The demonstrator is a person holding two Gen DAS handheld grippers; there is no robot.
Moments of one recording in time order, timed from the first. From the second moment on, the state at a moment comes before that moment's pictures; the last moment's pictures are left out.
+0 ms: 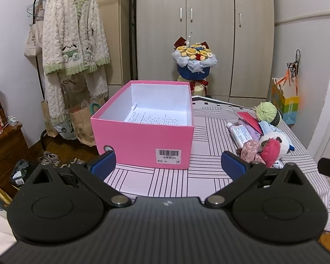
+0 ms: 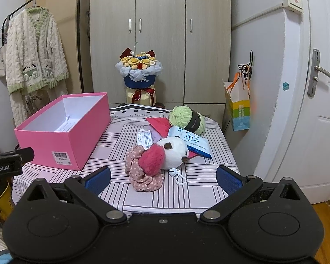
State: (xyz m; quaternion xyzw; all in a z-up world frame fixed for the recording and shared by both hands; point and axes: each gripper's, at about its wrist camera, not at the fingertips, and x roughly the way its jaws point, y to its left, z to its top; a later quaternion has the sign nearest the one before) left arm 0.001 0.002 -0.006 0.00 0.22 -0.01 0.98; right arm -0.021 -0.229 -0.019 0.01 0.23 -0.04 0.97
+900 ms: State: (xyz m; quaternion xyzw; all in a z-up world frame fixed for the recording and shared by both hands) left arm -0.002 0.004 -0.011 0.01 0.24 -0.02 0.97; right arm -0.023 -0.232 -0.022 0.01 0.22 -0.04 0.97
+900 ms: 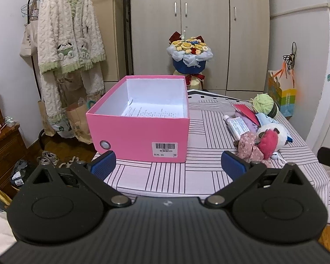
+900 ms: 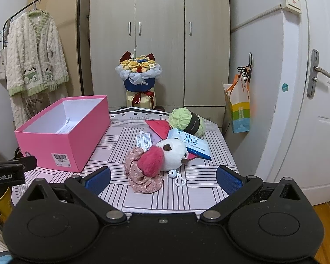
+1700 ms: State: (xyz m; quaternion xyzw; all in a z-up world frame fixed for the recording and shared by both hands) left arm 0.009 0.002 -0.014 -0.02 0.23 -0.04 0.97; right arm -0.023 -0.251 -0.025 0.02 0.16 0.00 0.99
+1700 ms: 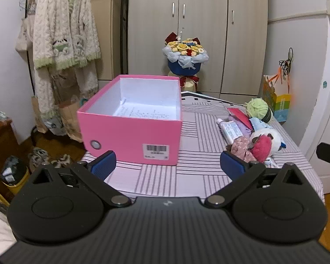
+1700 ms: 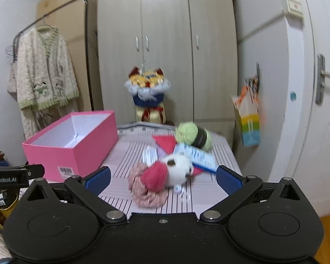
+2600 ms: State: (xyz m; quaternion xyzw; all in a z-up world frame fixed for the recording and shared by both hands) left arm 0.100 -0.109 -0.114 0.08 0.19 -0.25 0.95; right arm 0.112 -0.287 -0.081 0.03 0.28 0.17 0.94
